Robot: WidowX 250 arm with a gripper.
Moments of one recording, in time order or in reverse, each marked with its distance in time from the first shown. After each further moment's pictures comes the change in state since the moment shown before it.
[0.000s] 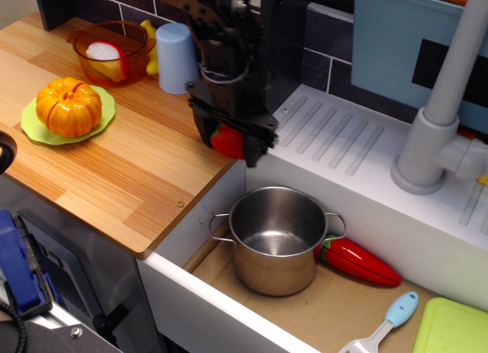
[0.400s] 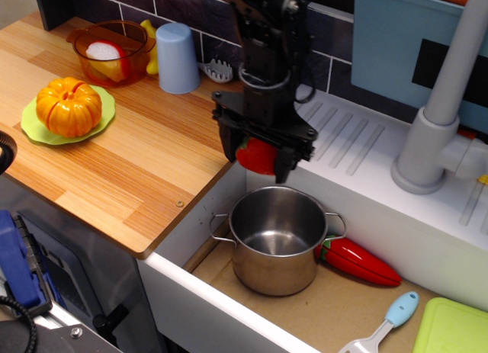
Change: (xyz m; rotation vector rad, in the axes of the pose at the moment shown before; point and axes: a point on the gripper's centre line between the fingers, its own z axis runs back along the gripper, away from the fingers) arm -0.005 -0.033 0.013 0.028 0.048 0.090
